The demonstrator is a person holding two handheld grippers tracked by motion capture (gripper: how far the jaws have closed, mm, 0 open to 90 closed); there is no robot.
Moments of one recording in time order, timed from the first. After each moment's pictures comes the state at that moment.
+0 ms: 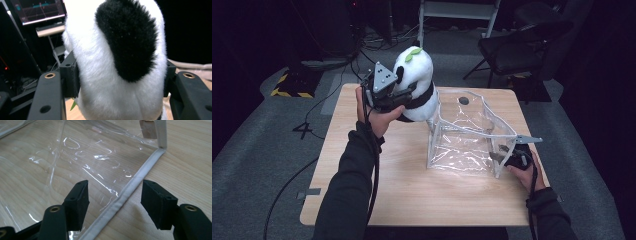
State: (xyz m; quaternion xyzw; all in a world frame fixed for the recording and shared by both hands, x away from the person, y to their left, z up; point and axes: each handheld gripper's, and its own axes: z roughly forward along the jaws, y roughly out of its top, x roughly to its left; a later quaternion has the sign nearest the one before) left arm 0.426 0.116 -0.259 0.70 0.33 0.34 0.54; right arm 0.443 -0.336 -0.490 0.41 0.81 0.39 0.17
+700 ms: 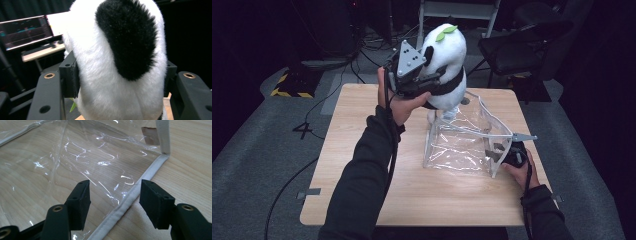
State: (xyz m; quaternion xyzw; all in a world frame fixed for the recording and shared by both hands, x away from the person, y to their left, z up) left arm 0.414 0.058 -0.205 0.70 0.26 0.34 0.58; right arm 0.448 -0.321 -0.490 0.41 0.80 0.40 0.16
